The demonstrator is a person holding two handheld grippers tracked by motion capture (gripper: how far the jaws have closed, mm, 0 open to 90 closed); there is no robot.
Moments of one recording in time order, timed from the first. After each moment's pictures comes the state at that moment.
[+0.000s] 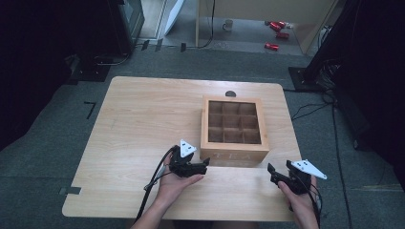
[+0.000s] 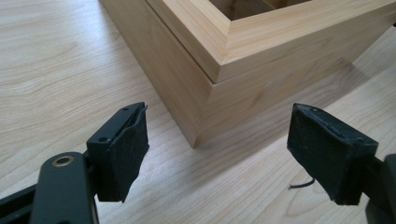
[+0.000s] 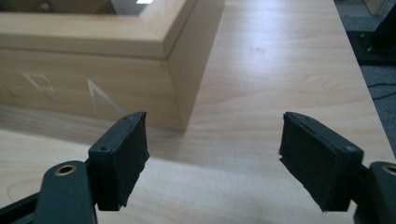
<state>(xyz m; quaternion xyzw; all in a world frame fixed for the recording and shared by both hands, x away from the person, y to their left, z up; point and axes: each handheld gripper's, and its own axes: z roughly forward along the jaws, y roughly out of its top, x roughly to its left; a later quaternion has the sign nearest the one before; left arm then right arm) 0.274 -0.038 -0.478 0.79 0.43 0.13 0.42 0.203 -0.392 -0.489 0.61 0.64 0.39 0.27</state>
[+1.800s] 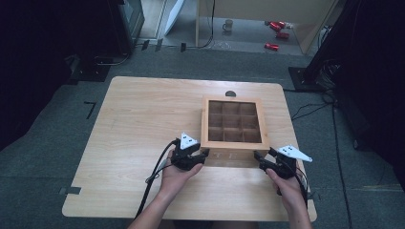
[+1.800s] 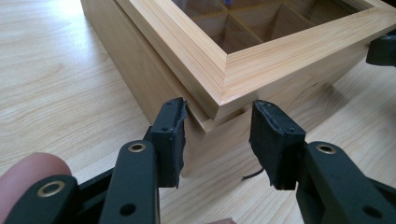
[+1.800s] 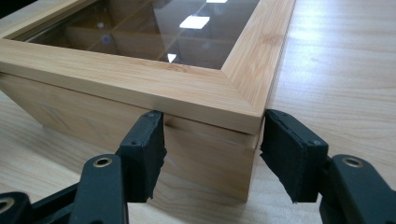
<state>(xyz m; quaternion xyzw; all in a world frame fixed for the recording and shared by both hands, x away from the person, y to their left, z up) 0.290 -0.040 -0.466 0.79 0.42 0.11 0.44 0.245 -0.365 -0.482 0.55 0.67 0.44 0.23</state>
